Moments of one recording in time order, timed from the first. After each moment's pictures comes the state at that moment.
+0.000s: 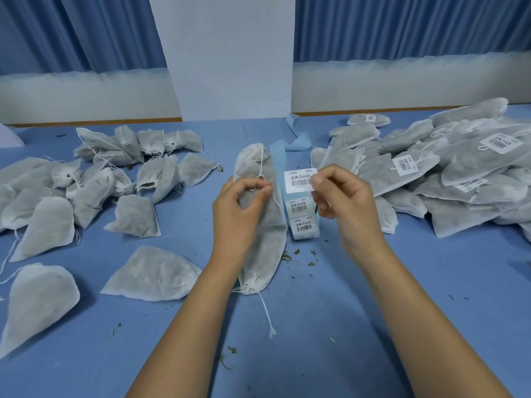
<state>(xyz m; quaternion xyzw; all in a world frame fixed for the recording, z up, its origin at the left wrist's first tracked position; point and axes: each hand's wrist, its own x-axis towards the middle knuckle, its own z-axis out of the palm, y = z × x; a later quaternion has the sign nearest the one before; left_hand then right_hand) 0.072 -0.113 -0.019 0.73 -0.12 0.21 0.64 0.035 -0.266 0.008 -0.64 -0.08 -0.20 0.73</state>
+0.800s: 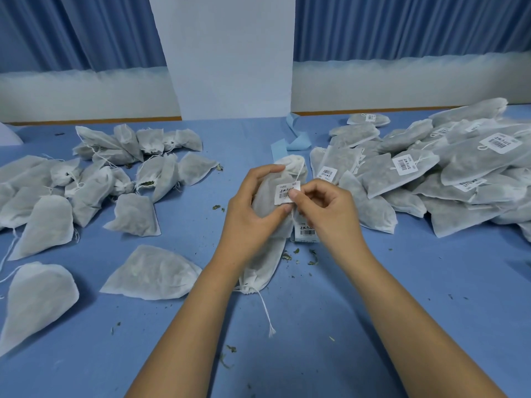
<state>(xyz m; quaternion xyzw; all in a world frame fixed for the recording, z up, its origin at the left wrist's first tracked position) 0.067 -0.114 -0.021 0.72 -0.29 0.17 0.61 0.047 -0.254 -0.014 -0.72 -0.05 -0.22 0.66</state>
